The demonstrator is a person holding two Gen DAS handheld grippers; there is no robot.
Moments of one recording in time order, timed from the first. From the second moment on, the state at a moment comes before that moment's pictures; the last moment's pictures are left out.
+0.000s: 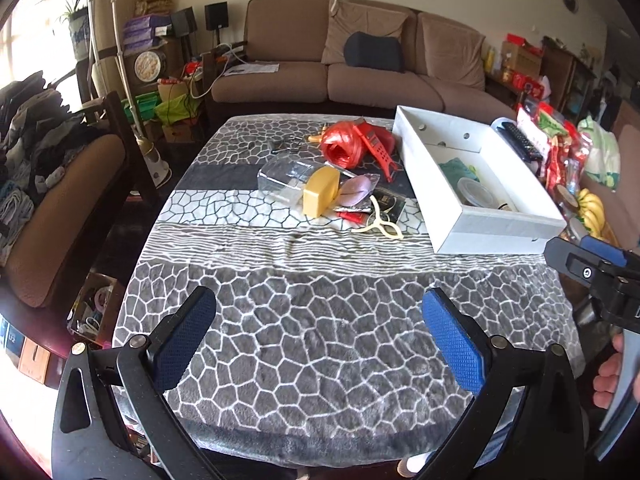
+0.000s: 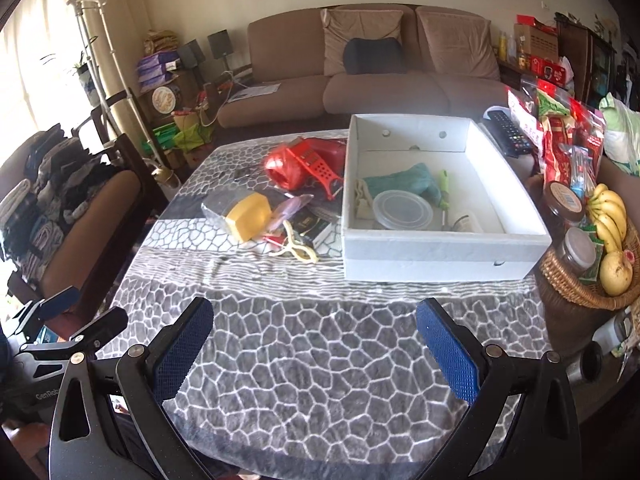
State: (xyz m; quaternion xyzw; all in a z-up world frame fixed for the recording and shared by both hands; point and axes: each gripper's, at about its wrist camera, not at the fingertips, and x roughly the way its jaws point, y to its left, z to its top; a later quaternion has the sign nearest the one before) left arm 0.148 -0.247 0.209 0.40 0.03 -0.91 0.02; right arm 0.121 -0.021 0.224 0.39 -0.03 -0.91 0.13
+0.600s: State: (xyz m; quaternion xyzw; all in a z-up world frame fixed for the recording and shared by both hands) left arm 0.067 -0.304 0.160 0.42 0.06 -0.91 0.03; right arm 0.065 -0.095 0.174 0.39 -0.01 -0.90 0.20
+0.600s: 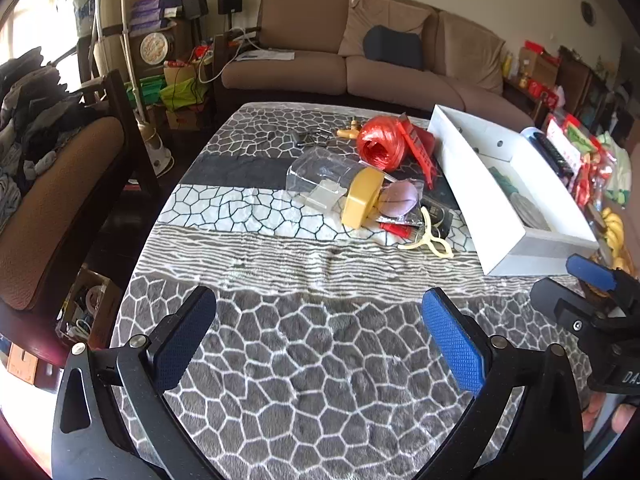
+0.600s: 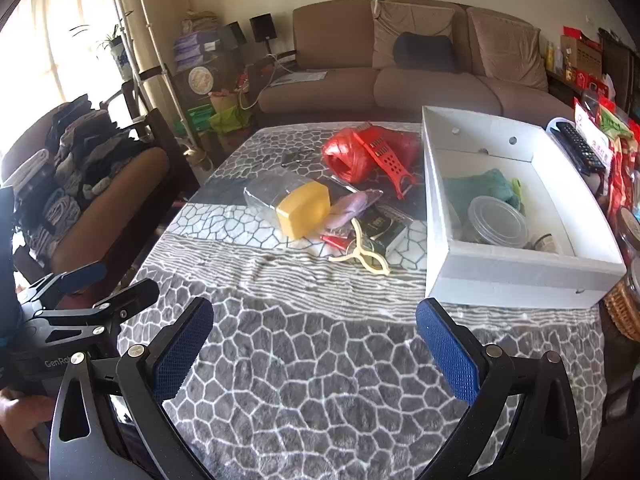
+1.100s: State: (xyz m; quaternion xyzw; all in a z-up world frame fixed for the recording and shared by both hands) left arm -0.082 -0.328 0.079 0.43 0.05 -0.90 -0.04; right arm -0.029 -0.122 0.110 0.38 0.01 -0.89 0.24
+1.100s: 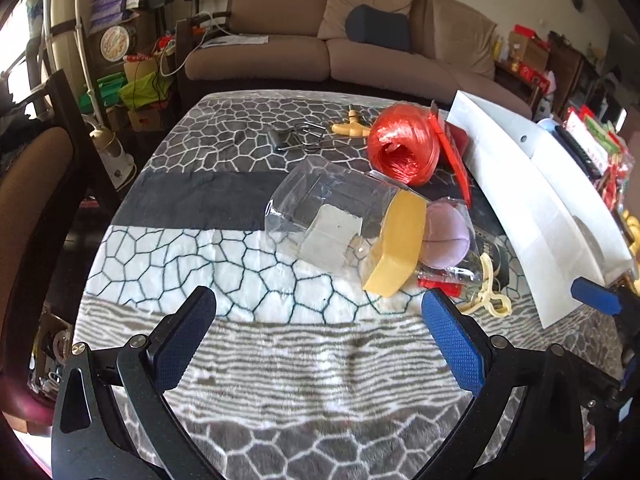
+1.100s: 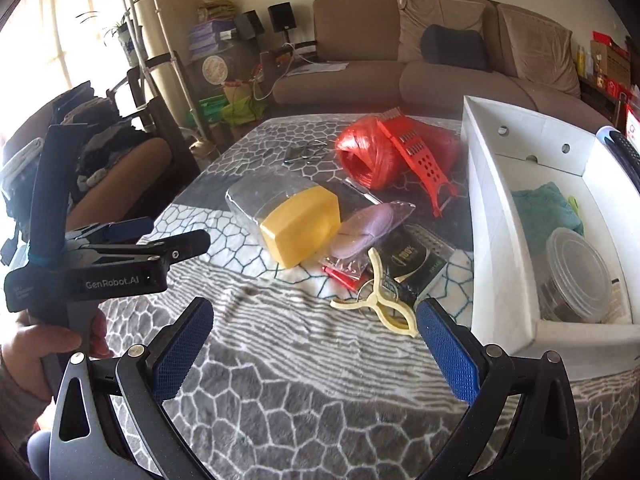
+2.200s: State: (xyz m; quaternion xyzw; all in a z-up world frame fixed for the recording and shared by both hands) left arm -0.194 -0.300 0.006 0.44 0.04 -0.89 -0.11; right arm -0.074 -0.102 0.075 0.36 -0.06 -0.88 0.31
